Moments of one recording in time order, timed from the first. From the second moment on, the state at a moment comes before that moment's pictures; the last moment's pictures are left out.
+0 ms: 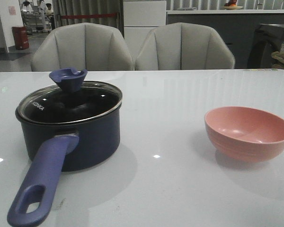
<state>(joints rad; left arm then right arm) -0.44 0.00 -0.38 0.13 0.72 -0.17 0.29 -0.01 -0.16 0.54 0.33 -0.55</state>
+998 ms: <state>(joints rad) -0.44 0.00 -0.37 0.13 0.56 -0.17 0.29 -0.01 -0.16 0.54 0.33 -0.55</state>
